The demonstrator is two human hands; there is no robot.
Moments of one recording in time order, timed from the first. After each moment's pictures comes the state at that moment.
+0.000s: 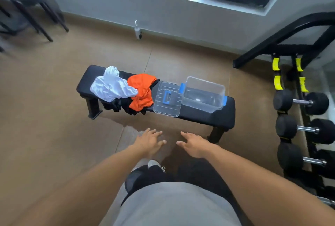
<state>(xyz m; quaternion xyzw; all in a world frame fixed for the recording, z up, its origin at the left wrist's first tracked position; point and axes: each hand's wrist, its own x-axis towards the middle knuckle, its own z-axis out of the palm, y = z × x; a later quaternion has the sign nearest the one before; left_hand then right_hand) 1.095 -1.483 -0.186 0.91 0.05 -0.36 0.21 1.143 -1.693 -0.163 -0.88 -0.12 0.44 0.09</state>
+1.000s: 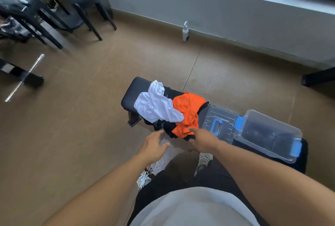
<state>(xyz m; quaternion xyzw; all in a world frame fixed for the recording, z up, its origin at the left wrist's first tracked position) 1.231 -1.248 -0.197 0.84 0.29 -0.27 0.36 1.363 -1.435 -0.210 -0.85 -0.24 0.45 0.11</state>
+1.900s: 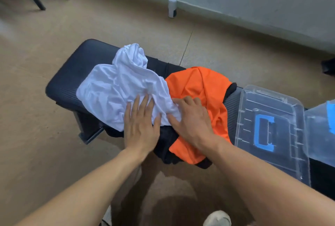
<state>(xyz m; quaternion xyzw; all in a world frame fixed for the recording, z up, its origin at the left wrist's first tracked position) 1.340 -1.174 -0.641 0.96 0.16 0.08 0.19 1.418 -1.322 -0.596 -0.95 -0.23 0.09 0.19</state>
